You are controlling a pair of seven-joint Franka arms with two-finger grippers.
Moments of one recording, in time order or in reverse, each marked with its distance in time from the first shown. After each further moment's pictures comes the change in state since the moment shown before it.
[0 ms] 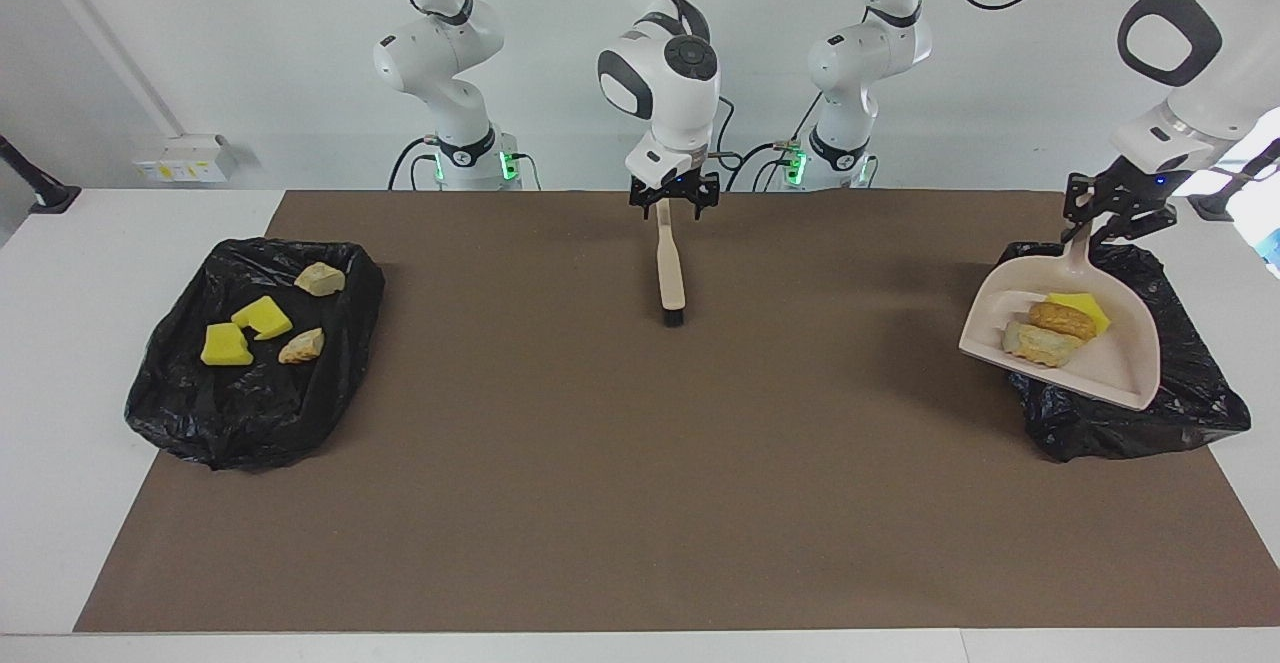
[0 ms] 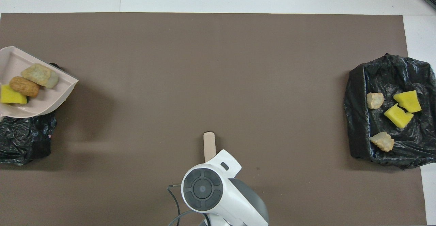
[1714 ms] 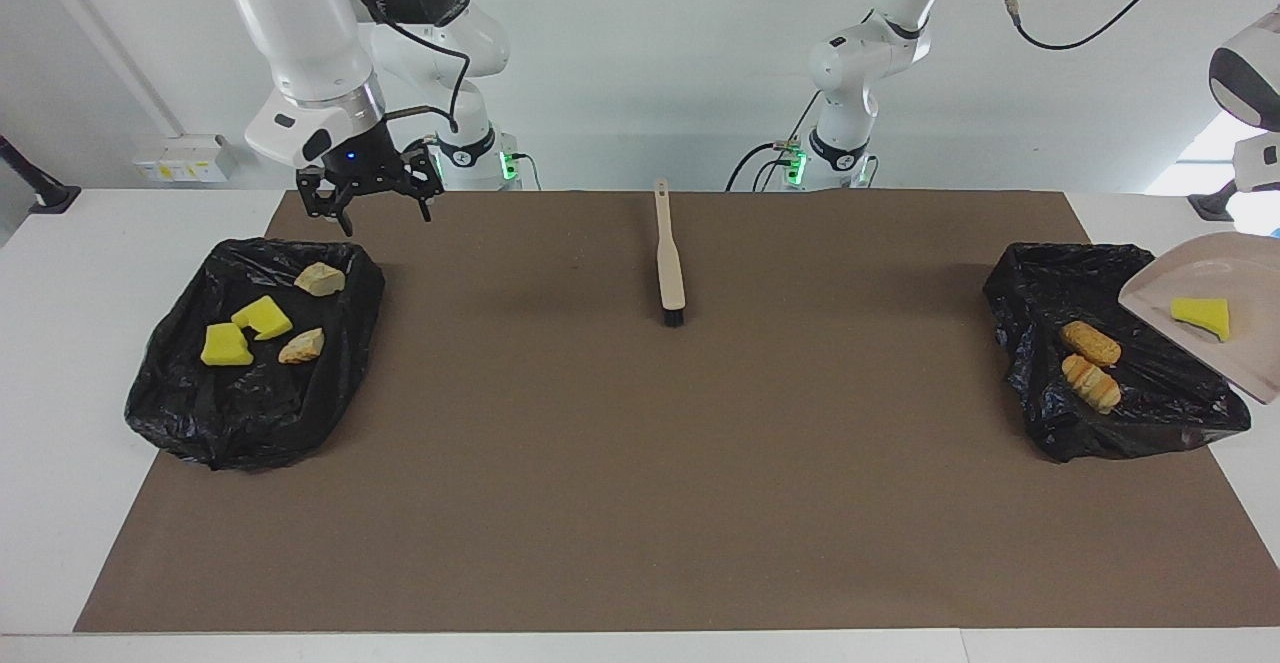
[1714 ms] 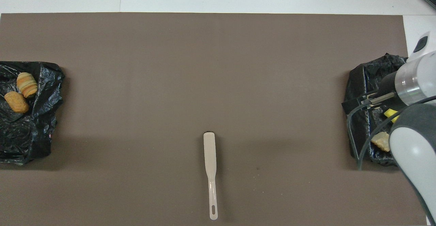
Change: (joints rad) left arm 0.020 0.265 -0.012 0.337 0.856 0.084 0.422; right arm -0.724 -0.112 -0.044 0.357 -0.110 -0.375 -0.996
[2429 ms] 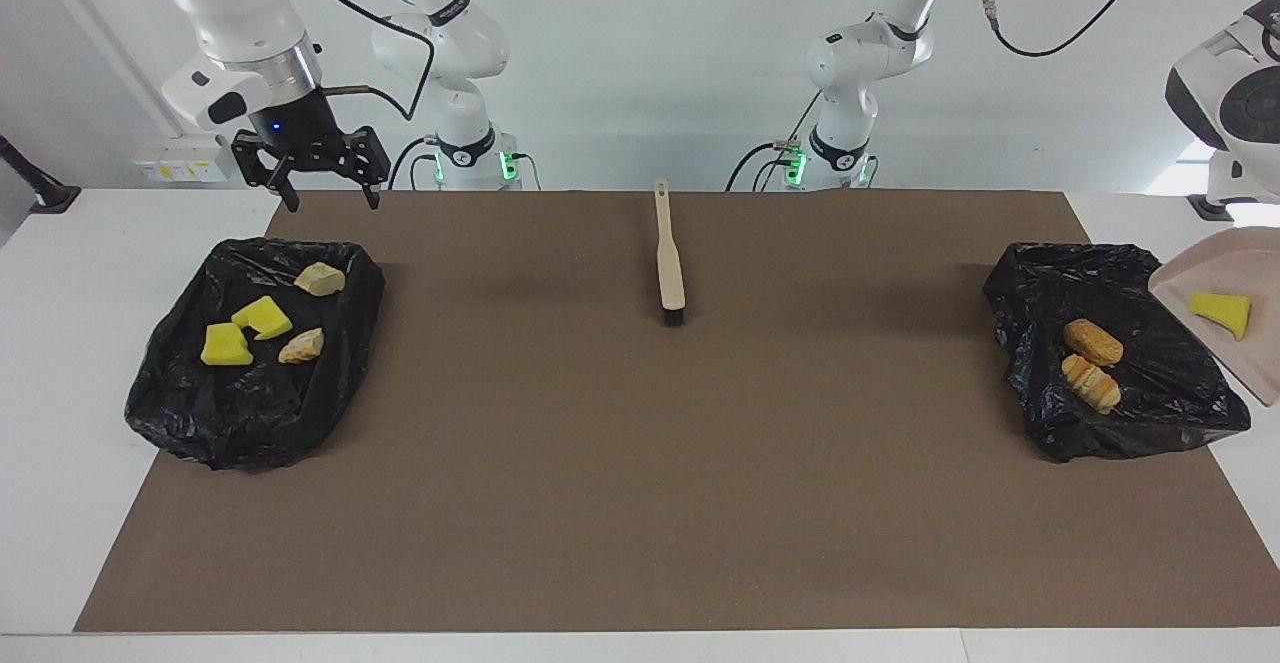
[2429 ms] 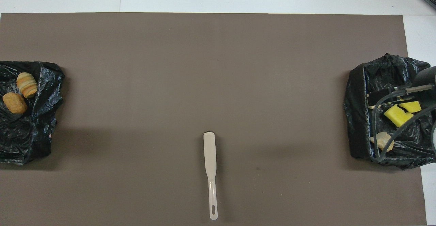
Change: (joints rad) left arm -0.134 0.003 -0.002 0.002 0.223 -0.069 0.003; right arm -0.039 -0.022 -0.030 0.046 0.001 -0.039 0.109
